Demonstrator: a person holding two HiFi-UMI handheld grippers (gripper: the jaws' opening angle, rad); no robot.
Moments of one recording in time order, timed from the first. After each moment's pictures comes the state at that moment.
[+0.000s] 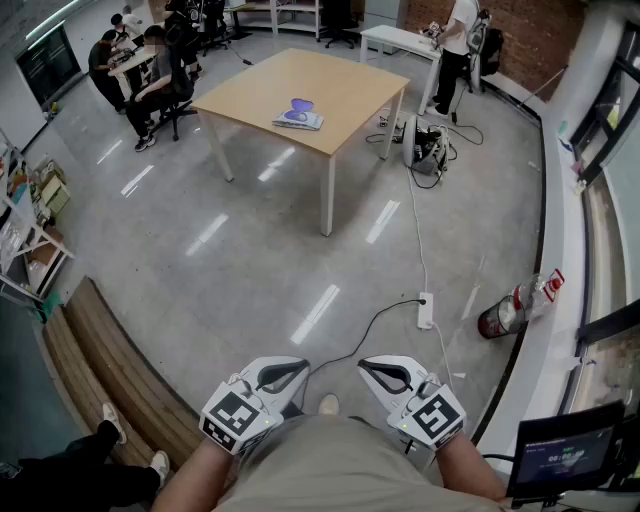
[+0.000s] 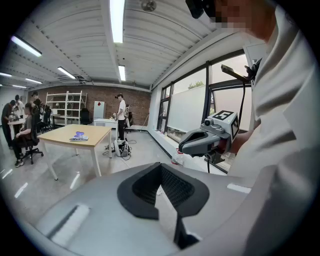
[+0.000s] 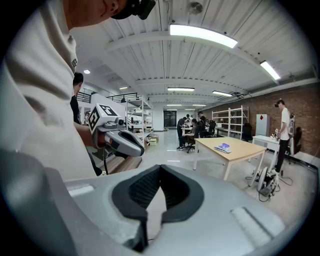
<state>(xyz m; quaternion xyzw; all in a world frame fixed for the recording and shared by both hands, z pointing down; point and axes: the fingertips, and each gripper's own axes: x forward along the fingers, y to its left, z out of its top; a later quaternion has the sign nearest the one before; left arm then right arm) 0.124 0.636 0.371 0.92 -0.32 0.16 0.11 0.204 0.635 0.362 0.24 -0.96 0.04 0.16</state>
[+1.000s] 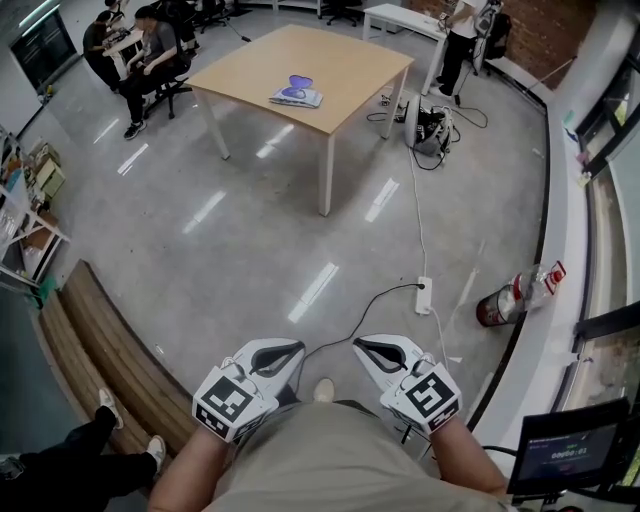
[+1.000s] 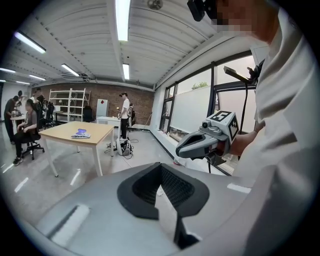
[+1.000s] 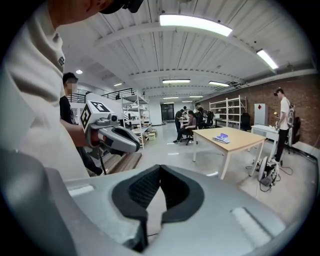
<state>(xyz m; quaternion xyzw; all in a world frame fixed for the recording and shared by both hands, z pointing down) 0.121 0.602 0.379 0.92 -0.34 0.16 0.13 0.202 0.593 0.387 0.23 -0.95 0.08 0.20</state>
